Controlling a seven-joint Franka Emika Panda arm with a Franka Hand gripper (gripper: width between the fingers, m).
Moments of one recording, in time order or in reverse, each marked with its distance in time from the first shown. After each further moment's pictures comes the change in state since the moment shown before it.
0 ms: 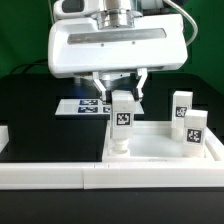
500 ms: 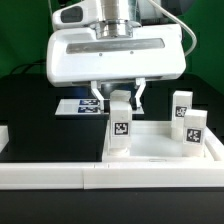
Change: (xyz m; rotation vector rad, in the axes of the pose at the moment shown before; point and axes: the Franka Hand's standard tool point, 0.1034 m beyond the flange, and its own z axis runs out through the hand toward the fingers) arm -0.001 0.003 0.012 -0.011 0.018 0.006
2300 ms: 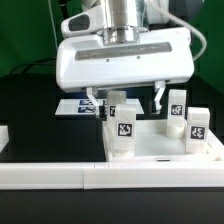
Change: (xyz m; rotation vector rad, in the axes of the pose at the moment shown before) arm 0.002 -0.015 0.004 0.011 -0.033 0.156
